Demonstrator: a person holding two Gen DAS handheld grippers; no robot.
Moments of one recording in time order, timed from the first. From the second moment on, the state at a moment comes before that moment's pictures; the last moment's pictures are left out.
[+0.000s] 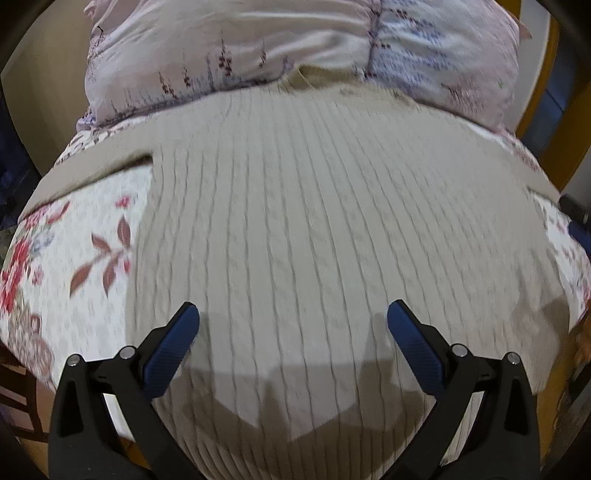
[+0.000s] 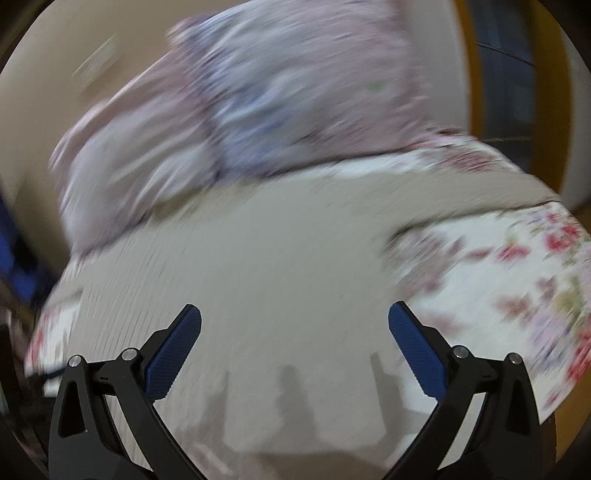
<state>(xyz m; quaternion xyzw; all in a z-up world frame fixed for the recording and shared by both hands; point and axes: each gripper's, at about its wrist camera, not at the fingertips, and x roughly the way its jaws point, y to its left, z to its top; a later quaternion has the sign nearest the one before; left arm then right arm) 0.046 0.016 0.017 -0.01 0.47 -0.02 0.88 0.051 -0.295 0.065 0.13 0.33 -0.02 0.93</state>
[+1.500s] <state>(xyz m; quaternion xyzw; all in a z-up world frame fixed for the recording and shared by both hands) 0.157 0.044 0.033 -0.11 0.41 -0.10 0.90 0.162 -0.489 0.086 0.26 0.27 -0.17 0.91</state>
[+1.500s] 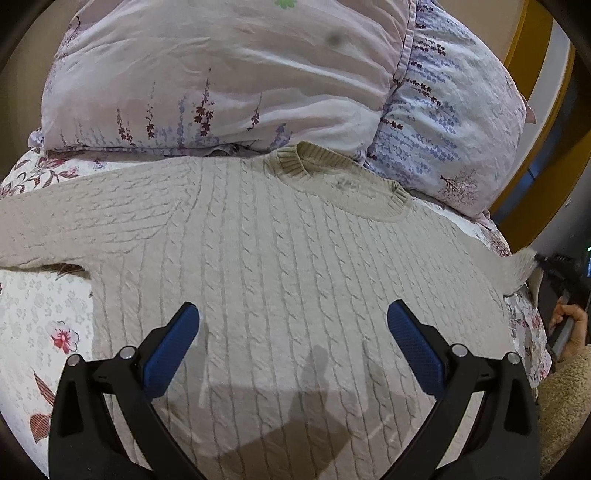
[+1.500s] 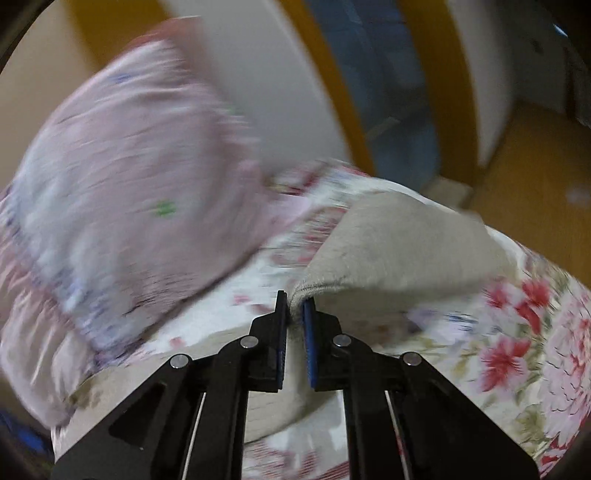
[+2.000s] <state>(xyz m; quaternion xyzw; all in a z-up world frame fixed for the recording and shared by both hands) 0.153 0.045 0.035 -0.14 0.41 -0.12 0.89 0.196 -0.284 0.014 0.19 0.44 0.10 0.87</state>
